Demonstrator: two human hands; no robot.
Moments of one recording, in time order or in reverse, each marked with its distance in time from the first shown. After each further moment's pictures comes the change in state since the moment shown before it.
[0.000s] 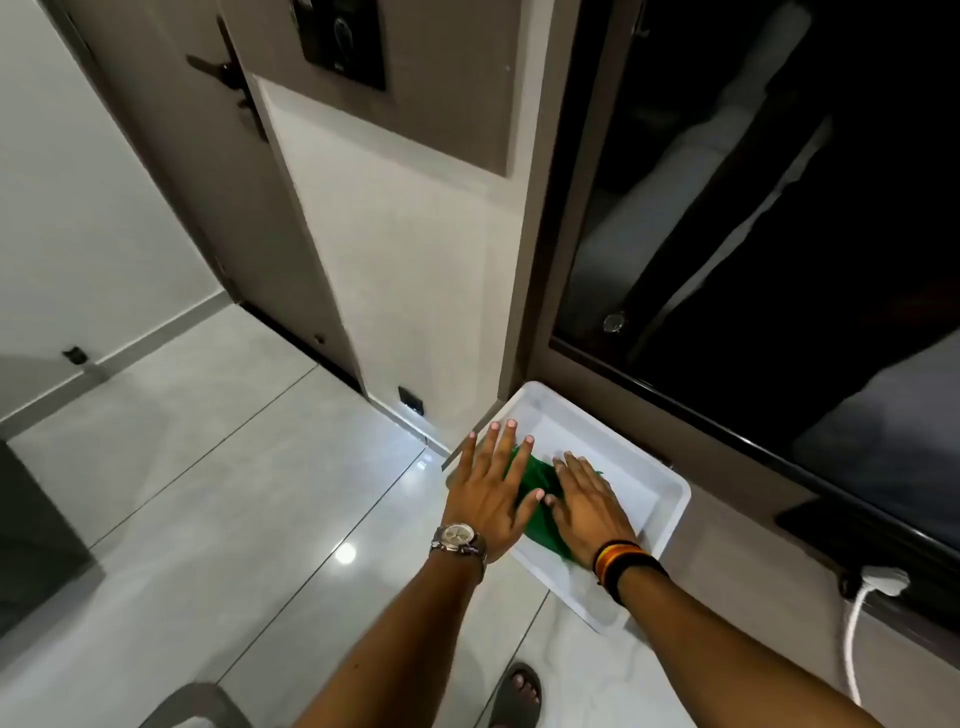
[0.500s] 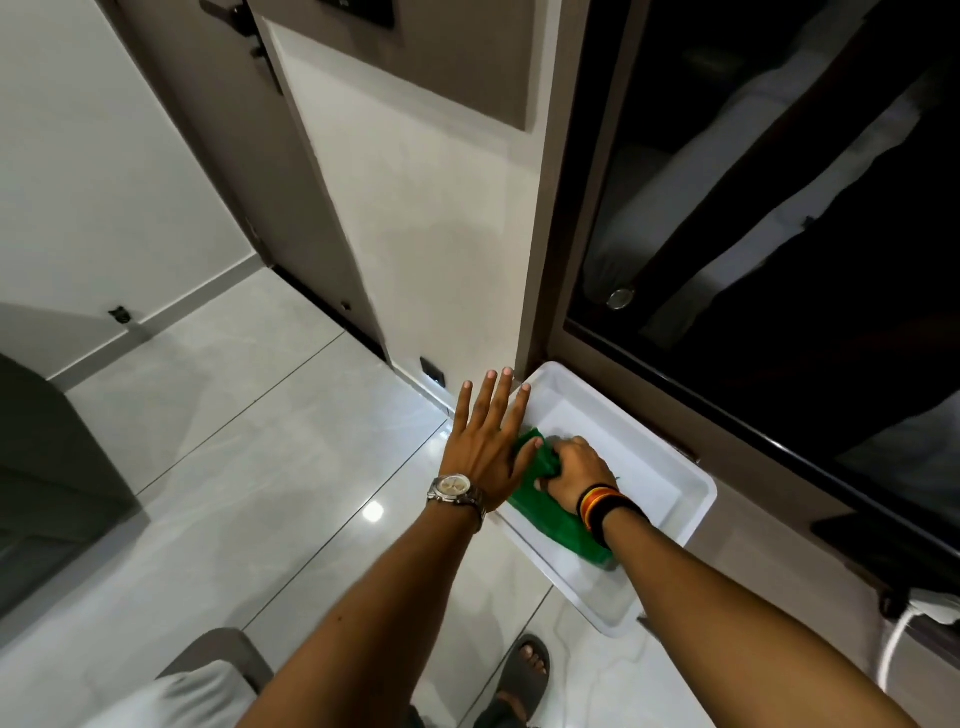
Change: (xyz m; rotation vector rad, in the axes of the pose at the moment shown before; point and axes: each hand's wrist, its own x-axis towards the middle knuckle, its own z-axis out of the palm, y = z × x) left_hand 0.034 -0.016 -0.019 0.092 0.003 -0.111; right_hand 0.050 -0.021 -0.014 0.187 -0.149 0.094
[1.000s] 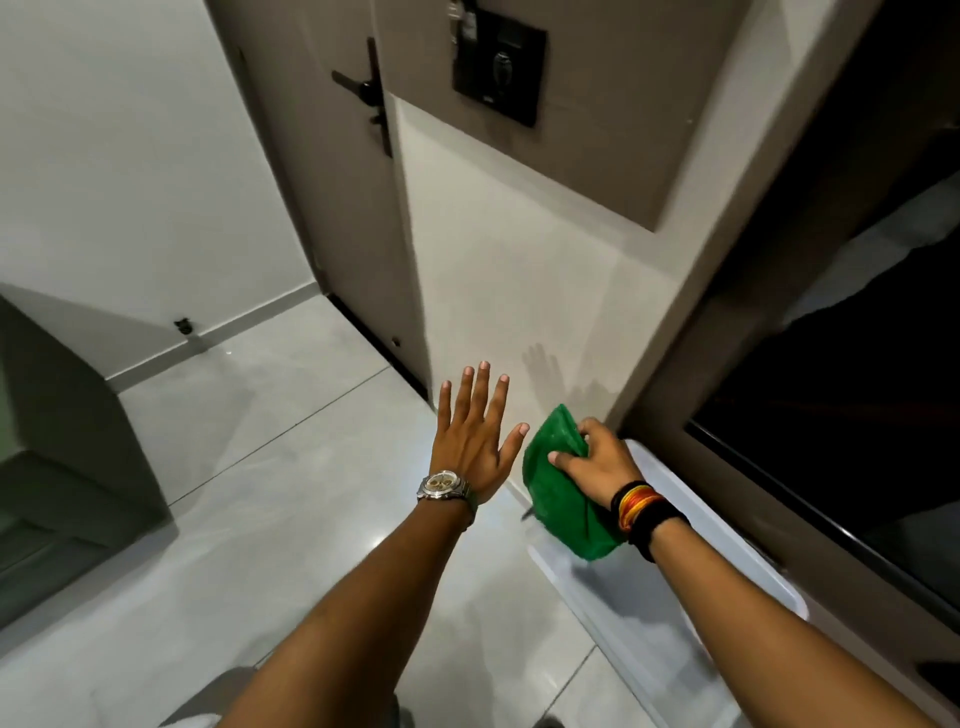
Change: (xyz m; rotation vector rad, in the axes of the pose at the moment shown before) left_hand 0.024 -0.138 -0.052 -0.078 0.196 -0.212; right_hand 0.025 -0.139 -0.056 0.371 0.090 -0.063
